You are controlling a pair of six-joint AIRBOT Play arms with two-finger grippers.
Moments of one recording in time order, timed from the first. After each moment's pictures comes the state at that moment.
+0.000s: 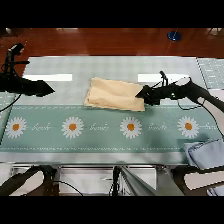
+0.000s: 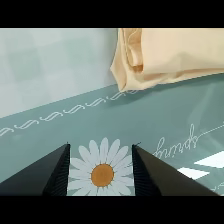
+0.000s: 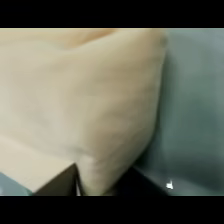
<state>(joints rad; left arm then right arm) 0.18 -1.10 1.11 1.03 -1.29 -1.10 0.05 -1.65 1.05 -0.65 0.90 1.36</state>
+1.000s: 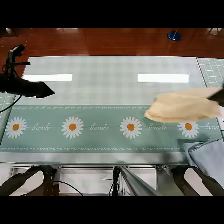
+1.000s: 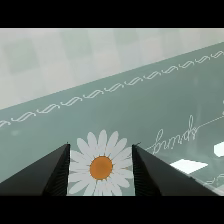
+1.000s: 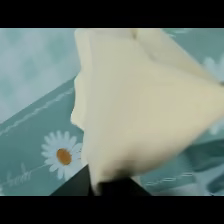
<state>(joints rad) 0.18 -1.10 1.11 1.04 -1.32 -1.09 -0.56 -0.94 1.22 -1.14 1.65 1.73</state>
